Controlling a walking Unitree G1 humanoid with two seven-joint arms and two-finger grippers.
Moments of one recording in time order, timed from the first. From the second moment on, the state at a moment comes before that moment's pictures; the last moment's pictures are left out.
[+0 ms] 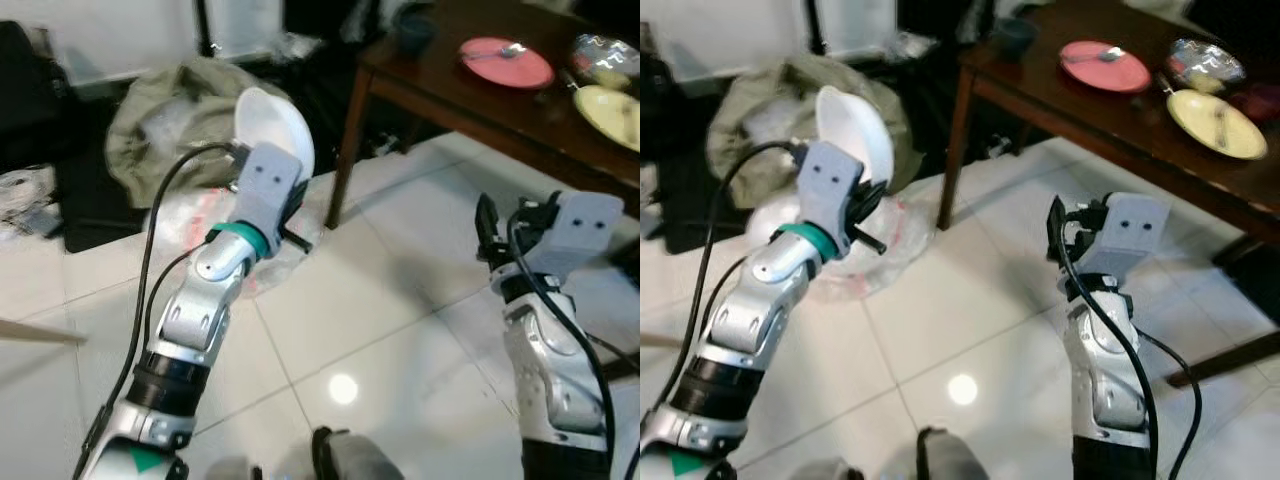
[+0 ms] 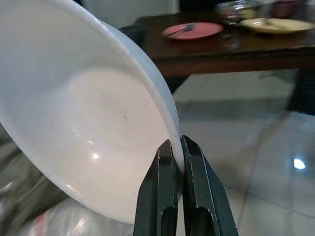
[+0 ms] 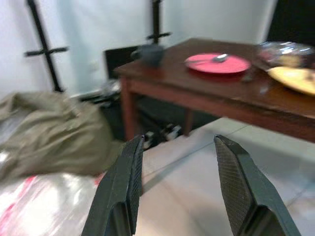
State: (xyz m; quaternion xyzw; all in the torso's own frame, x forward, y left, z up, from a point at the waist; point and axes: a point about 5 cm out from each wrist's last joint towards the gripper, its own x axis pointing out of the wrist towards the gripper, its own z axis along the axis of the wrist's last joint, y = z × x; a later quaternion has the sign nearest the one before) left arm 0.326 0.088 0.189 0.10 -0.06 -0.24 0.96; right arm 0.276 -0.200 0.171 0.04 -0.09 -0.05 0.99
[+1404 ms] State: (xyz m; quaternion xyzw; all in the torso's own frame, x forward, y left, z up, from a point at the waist) left arm 0.333 0.085 0.197 0.09 -0.08 -0.22 0.97; right arm 0.275 -0.195 0.171 0.03 -0.09 -0.04 0.99
